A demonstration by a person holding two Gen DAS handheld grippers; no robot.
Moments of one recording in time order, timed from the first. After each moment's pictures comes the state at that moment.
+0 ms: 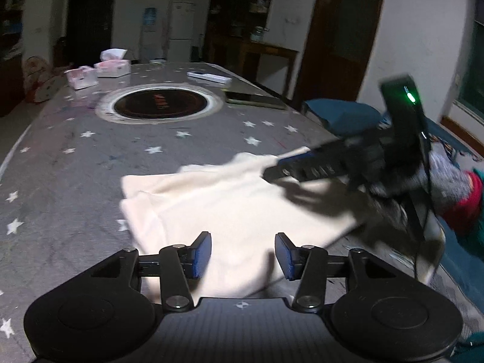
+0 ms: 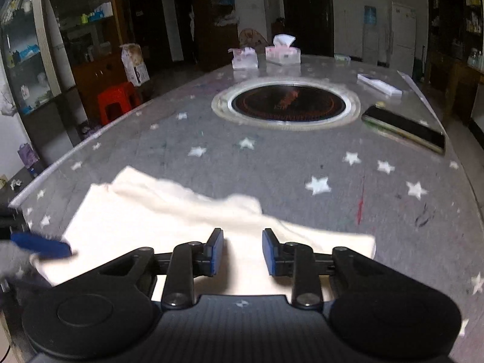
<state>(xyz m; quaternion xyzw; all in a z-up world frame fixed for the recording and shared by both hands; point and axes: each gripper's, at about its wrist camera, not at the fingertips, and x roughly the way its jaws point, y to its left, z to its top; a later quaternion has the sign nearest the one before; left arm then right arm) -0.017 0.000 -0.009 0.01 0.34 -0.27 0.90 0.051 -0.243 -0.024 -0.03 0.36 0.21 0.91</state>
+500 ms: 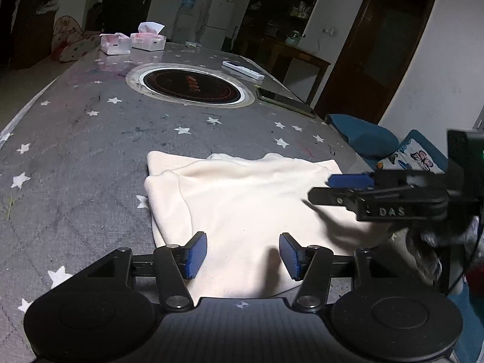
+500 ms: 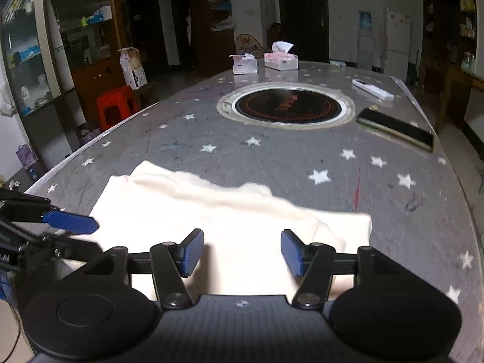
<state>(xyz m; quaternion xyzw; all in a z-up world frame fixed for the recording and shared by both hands) 0.002 0.019 -0.018 -0.07 0.37 -0.23 0.90 0.014 -0.240 -0.010 -0.02 0.35 0.20 0.92</state>
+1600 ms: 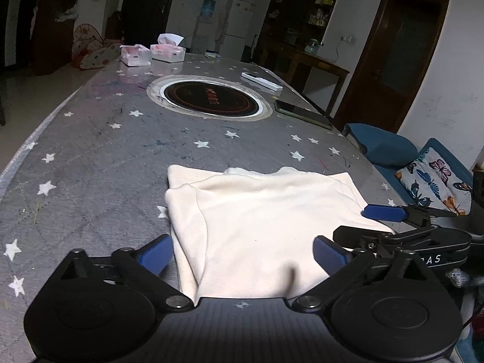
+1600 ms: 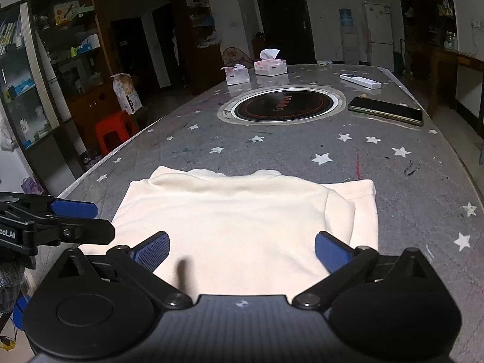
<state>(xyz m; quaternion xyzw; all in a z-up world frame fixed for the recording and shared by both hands) -0.006 0.018 -0.003 -0.06 0.36 -0.18 0.91 -0.023 -0.240 -0.016 0.04 0.33 0.18 0.92</state>
